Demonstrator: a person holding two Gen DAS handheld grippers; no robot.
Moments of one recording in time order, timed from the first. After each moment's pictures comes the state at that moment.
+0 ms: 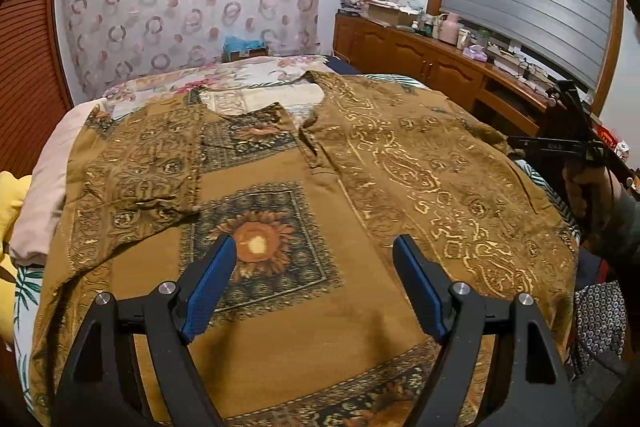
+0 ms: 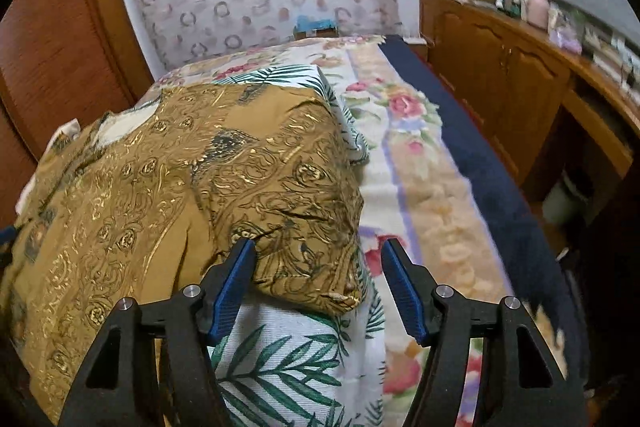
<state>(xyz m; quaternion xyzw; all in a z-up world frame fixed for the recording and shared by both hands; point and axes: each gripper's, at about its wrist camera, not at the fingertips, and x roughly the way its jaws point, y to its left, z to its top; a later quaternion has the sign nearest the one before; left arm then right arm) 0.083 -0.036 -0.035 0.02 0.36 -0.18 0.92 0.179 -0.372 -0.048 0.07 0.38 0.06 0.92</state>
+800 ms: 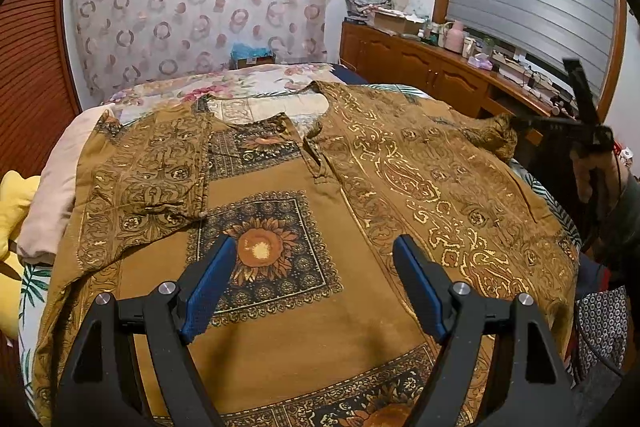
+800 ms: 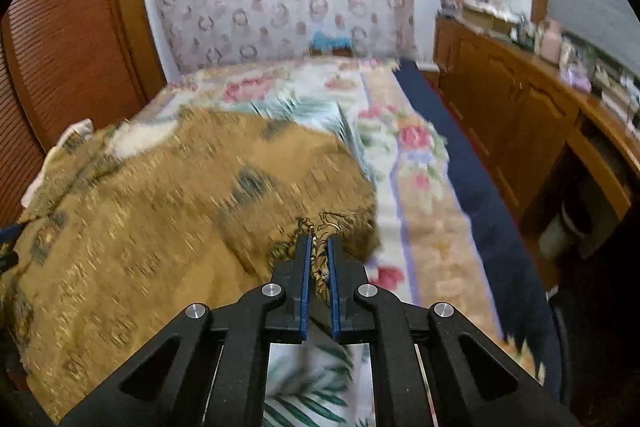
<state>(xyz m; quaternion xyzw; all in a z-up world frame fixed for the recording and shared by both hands) 0.080 -0.035 -0.029 0.01 0.34 -0.16 0.92 0.189 -0.357 0.008 0.00 0.33 0.08 0.94</state>
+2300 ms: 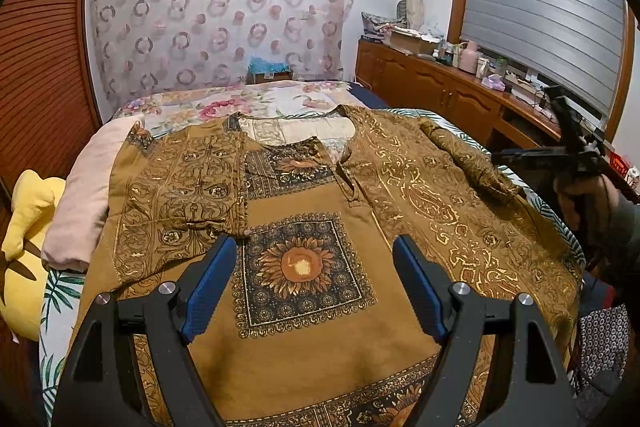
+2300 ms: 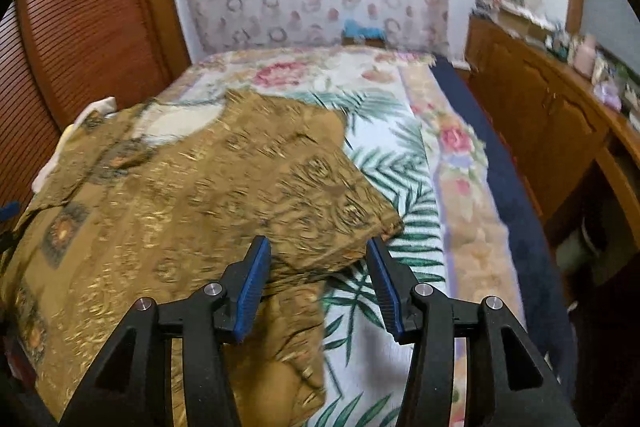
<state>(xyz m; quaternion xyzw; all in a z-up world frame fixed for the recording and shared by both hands) 0.078 -0.009 -0.013 0.00 0.32 -0.14 0.94 0.224 -0.295 -0.024 0.00 0.39 0.12 0.92</state>
